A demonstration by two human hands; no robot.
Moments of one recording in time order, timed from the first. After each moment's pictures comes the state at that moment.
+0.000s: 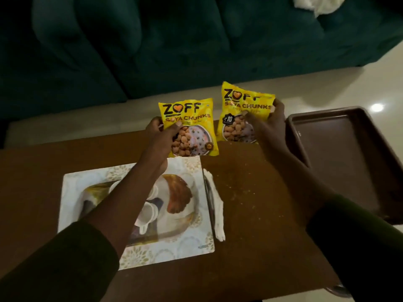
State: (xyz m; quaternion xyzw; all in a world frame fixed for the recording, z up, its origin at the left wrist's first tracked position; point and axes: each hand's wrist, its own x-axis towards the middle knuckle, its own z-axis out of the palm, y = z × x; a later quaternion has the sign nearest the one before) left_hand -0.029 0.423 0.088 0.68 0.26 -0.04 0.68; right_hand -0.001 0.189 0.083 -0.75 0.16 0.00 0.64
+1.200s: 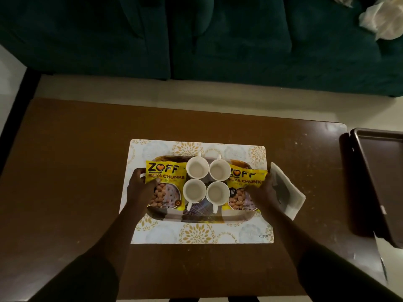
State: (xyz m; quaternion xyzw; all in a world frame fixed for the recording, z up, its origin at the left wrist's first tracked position) left_hand -0.209 0.684 -0.033 0.70 0.44 -0.10 0.55; right_hand -0.154 0.381 -0.016 -0.84 0.26 0.20 0.43
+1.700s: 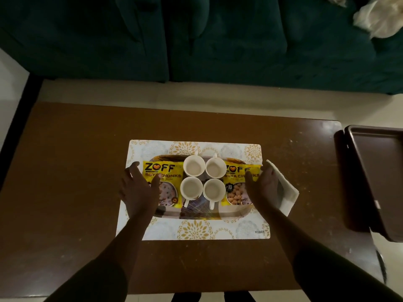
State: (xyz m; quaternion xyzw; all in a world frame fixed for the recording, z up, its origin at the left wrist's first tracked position) left_hand -0.223 0.657 -0.007 0.89 0.36 0.00 0.28; right_hand -0.153 0.385 0.003 -0.94 0.18 0.08 0.29
